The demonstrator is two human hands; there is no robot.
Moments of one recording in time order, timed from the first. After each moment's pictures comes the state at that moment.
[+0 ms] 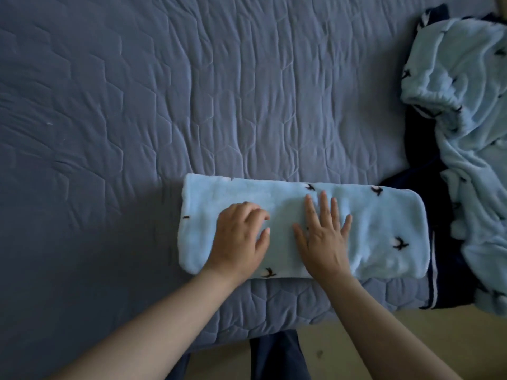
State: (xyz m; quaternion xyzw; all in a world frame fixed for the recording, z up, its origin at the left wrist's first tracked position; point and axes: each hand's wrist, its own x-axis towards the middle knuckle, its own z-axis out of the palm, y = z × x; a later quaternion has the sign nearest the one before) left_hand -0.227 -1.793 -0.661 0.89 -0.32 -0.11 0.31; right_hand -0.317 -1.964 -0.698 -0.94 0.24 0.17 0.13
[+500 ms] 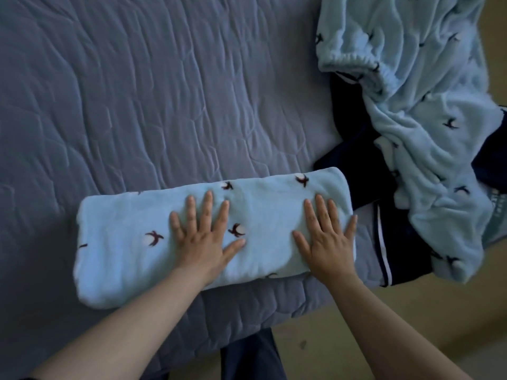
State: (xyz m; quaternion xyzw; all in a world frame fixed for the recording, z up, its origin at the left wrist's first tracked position) left_hand -0.267 -1.899 -0.735 0.91 -0.29 -0.30 -0.03; right_hand -0.415 -2.110 -0.727 -0.93 0.29 0.21 0.10
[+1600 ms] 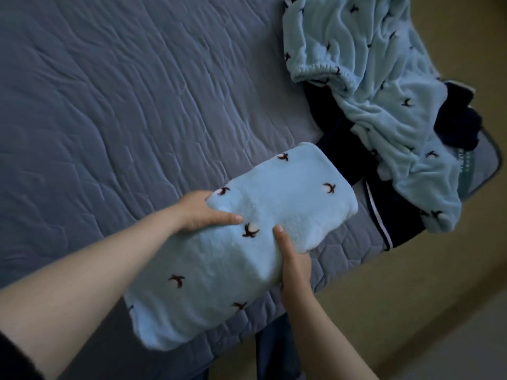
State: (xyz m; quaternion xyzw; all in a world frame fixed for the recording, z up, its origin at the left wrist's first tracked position) left_hand -0.165 -1.924 -0.652 0.76 -0.19 -0.59 0.18; right_hand -0.387 -1.973 -0.667 -0.28 0.66 -0.16 0.68
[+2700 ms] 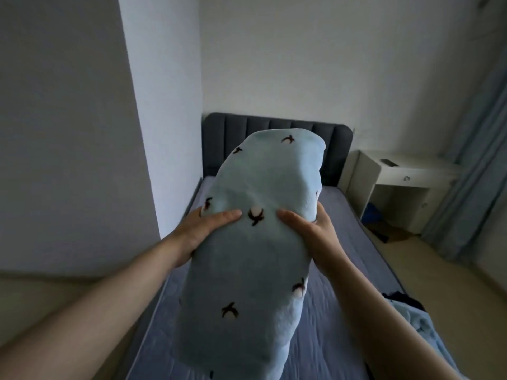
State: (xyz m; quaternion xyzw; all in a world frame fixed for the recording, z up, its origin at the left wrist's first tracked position) left_hand -0.151 -1.670 -0.027 0.70 -0.14 -0.22 0.67; right_hand -0.230 -1.892 -0.032 -0.70 0.08 -0.18 0.68
